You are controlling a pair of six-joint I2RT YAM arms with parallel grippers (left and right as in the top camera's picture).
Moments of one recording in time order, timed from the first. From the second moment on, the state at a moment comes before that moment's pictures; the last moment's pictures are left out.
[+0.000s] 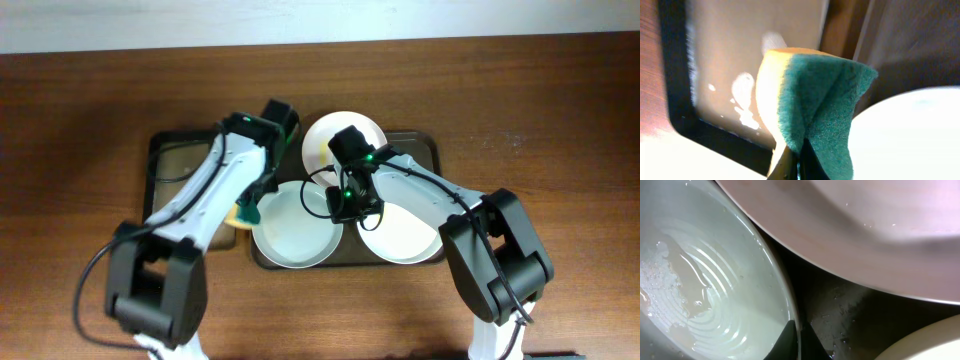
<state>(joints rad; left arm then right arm) -0.40 1.89 1.52 -1.22 -0.39 -0.60 0.51 2.00 1.30 -0.73 -0.26 0.34</state>
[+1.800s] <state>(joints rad) -0.04 1.56 1.51 -1.34 -0.32 -0.65 0.92 1.66 1.39 -0.75 1.05 -0.16</state>
